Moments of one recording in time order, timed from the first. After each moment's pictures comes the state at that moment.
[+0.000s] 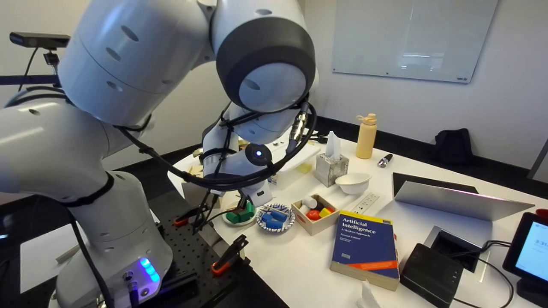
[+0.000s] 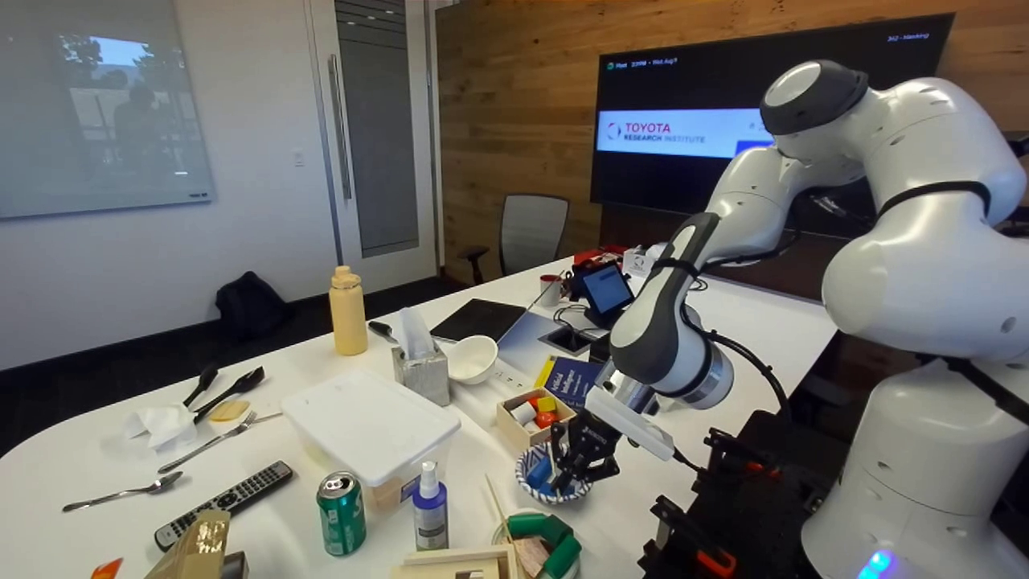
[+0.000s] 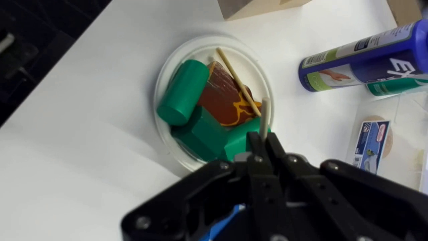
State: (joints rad) arm -1.10 0.94 0.79 -2.77 0.06 3.46 0.40
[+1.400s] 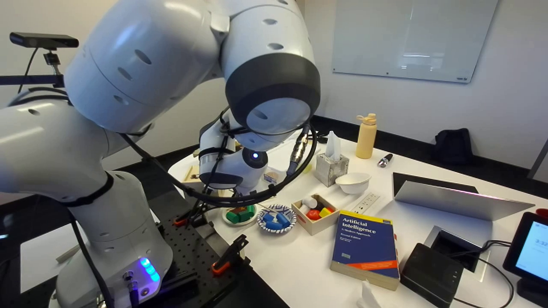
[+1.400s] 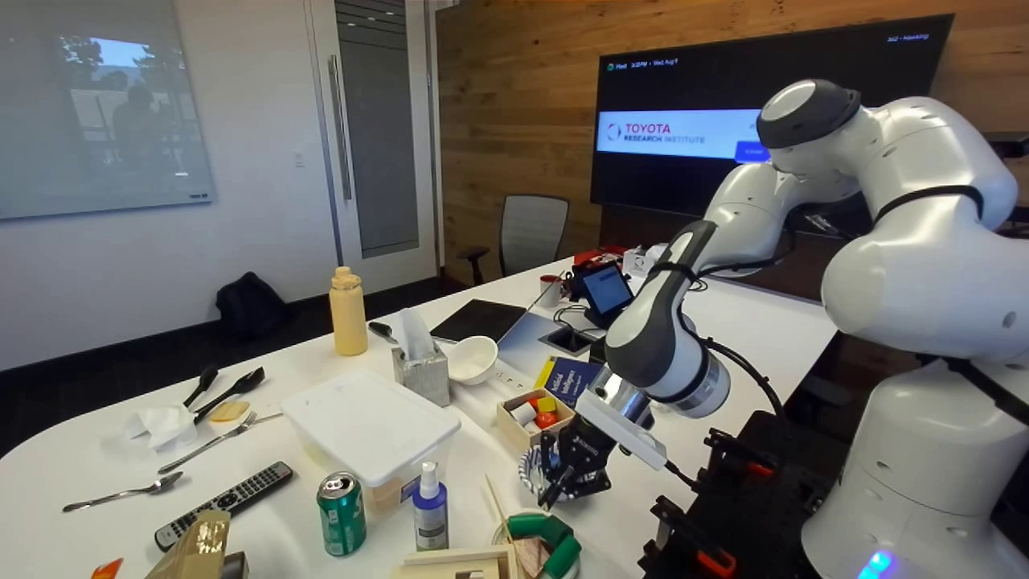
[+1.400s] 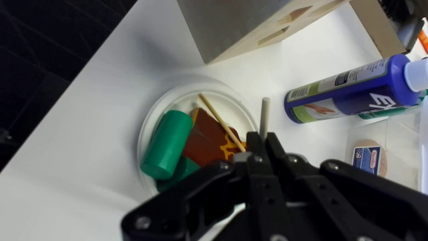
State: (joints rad) arm -1.11 1.03 0.83 -2.77 0.07 3.46 0.45
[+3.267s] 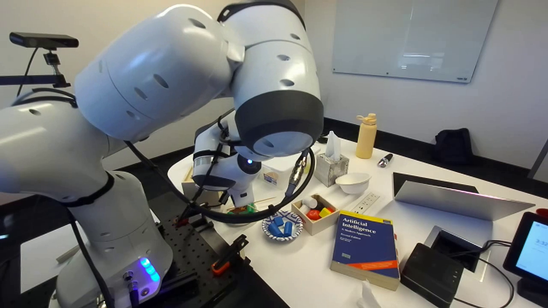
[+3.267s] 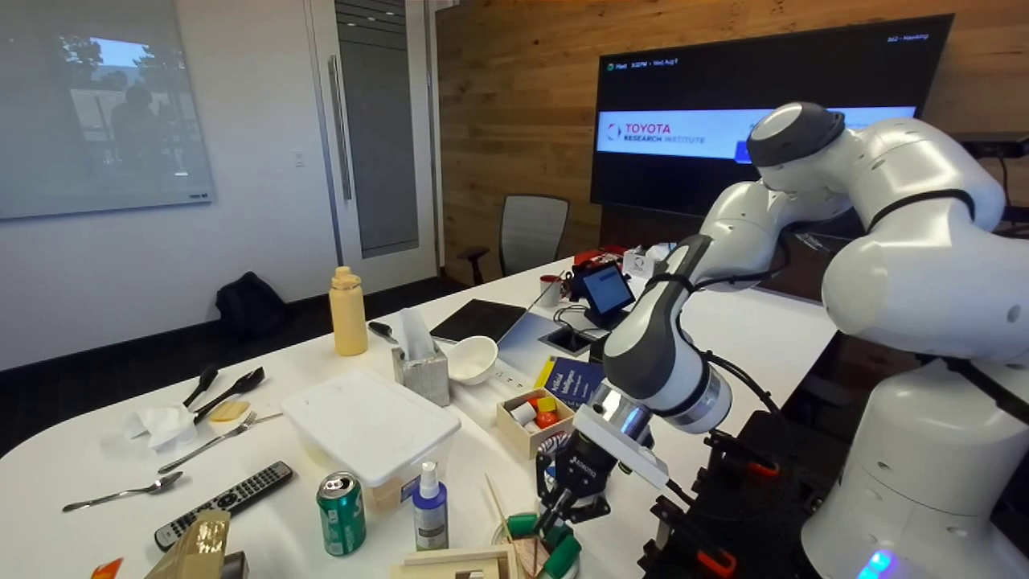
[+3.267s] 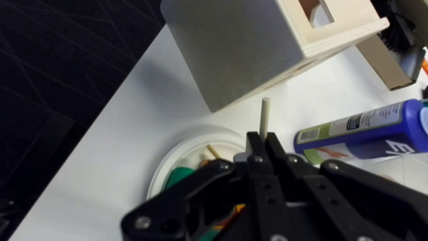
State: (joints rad) arm -1.09 1.12 0.82 -2.77 0.07 3.45 0.45
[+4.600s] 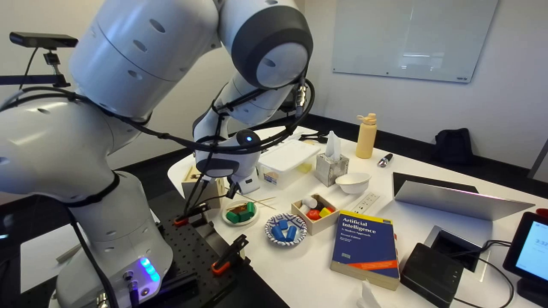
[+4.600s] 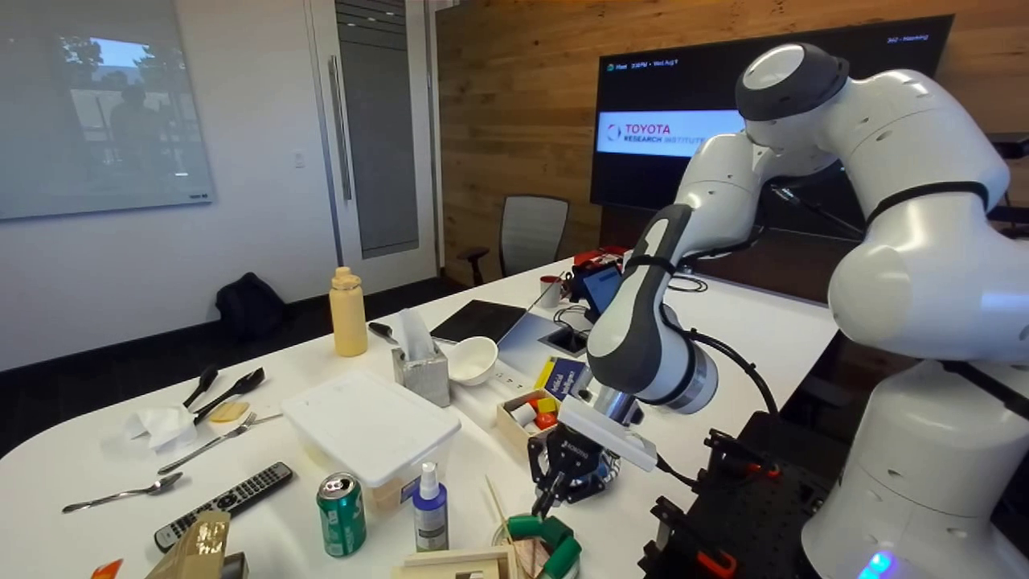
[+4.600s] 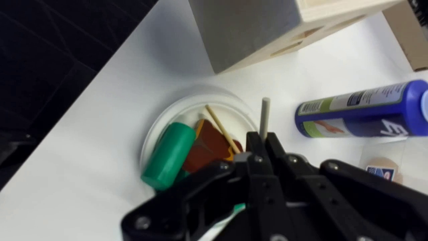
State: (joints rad) arm -0.92 0.89 0.86 -2.77 0.20 3.45 0.51
